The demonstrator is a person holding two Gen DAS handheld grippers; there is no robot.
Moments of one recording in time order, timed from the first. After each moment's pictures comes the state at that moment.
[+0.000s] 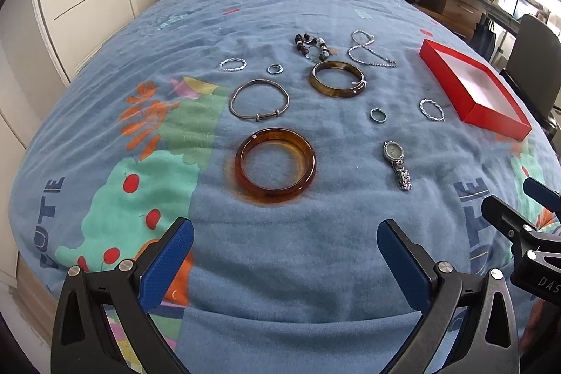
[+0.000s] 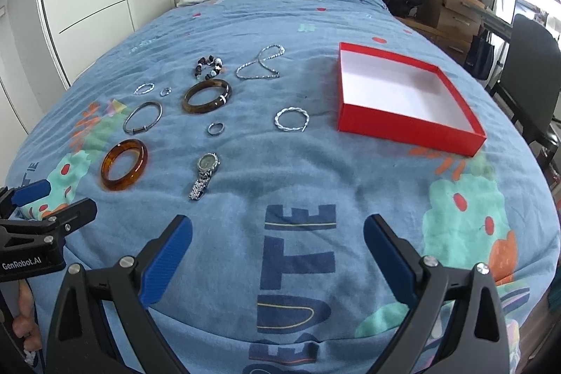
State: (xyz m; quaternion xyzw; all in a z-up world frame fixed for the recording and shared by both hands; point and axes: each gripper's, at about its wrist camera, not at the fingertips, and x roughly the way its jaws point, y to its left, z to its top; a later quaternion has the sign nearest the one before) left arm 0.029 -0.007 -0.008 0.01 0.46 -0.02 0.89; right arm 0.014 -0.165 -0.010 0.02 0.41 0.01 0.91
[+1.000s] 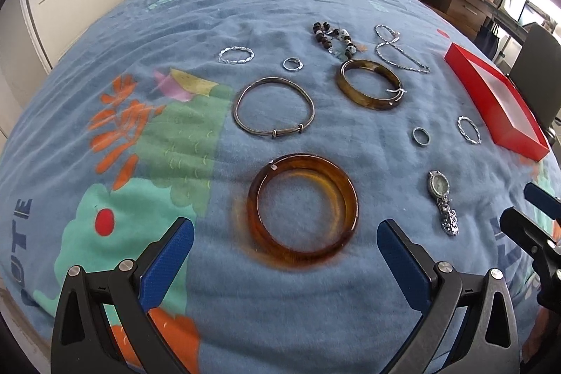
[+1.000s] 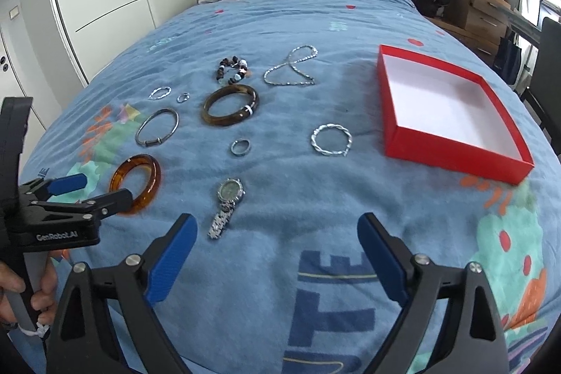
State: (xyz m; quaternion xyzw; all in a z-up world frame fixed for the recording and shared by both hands) left arm 0.094 0.025 -0.038 -0.02 0.48 -0.04 0.88; right arm 0.063 -0.150 -0.019 0.03 0.41 0.07 0.91
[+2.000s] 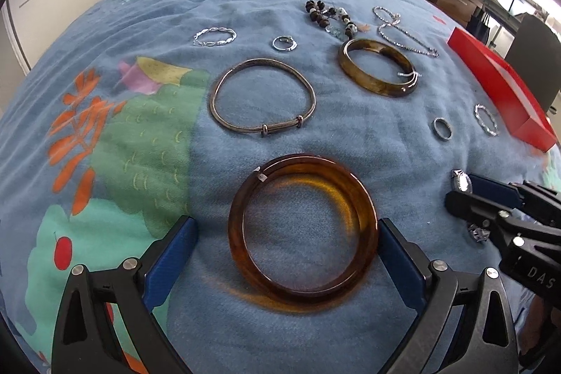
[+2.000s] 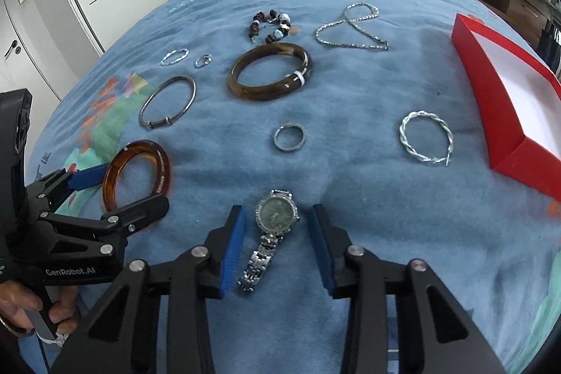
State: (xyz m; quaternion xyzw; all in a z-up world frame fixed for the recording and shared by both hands) left arm 0.120 0.023 -0.072 -0.01 0.49 -0.07 0.87; right arm 0.121 -0.114 -0.067 0.02 0.47 0.13 0.87
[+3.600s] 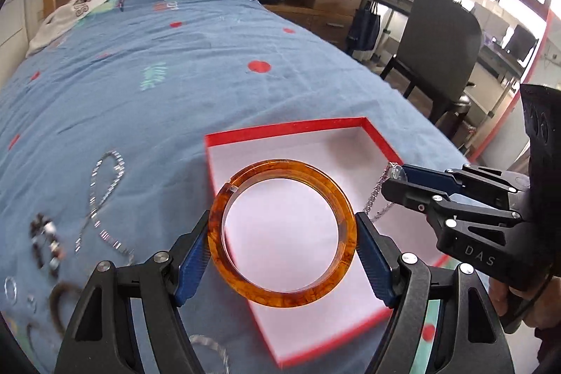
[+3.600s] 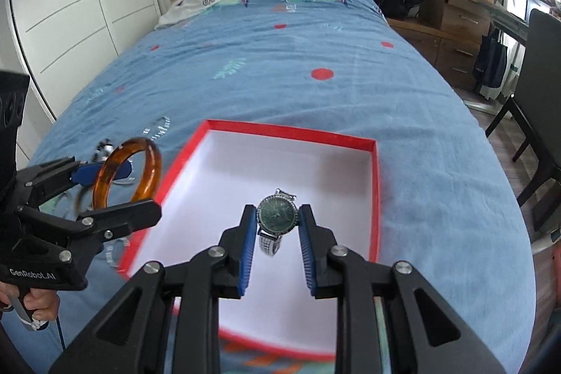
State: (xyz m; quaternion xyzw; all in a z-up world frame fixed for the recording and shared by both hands) left arm 0.246 -0.272 0.026 0.04 0.42 -0.27 0.86; right arm 0.196 -0.397 0.014 0.04 0.41 0.05 0.91
